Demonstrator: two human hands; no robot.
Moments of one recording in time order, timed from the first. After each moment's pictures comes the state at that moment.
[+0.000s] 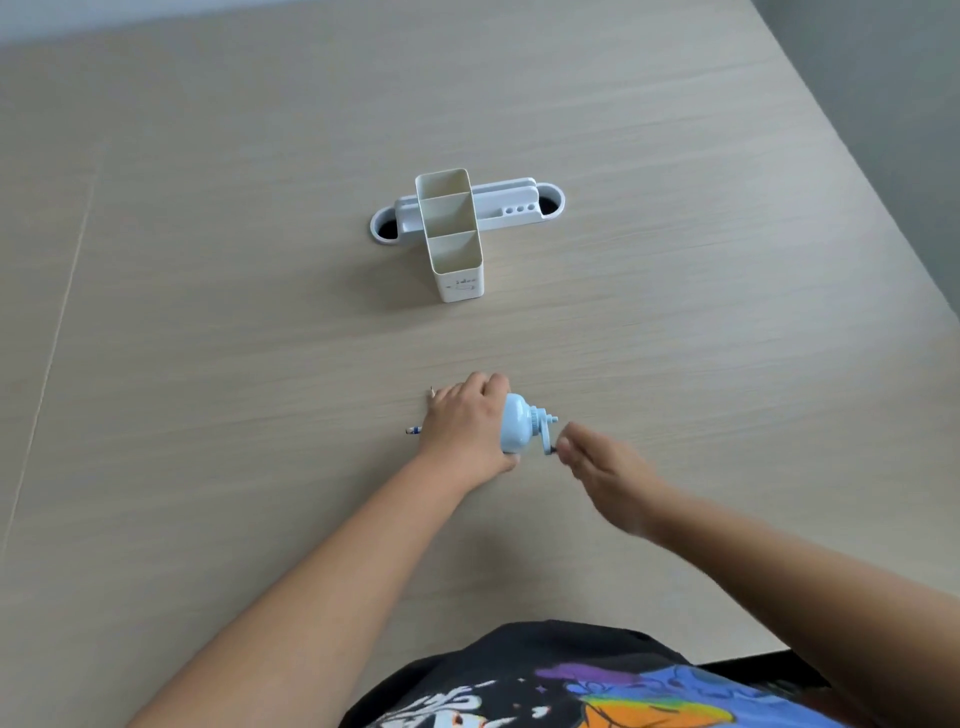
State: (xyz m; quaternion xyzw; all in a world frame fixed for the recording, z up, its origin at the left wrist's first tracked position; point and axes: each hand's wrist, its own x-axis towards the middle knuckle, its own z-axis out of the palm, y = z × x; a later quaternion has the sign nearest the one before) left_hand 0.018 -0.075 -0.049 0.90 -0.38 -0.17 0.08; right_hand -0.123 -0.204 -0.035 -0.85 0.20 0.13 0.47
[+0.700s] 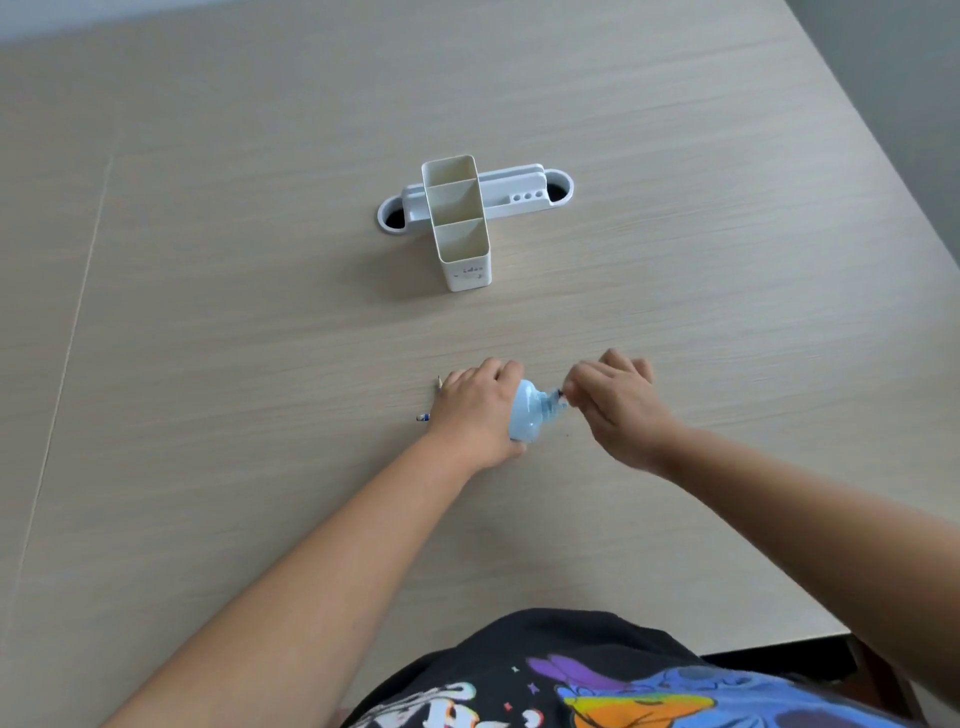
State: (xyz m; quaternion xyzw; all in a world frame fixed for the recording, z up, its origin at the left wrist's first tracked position) left_hand 0.019 -0.078 -0.044 0.89 -0.42 -0.18 0.05; right_hand -0.090 -0.238 -0.042 -0.96 0.08 -0.04 0.26
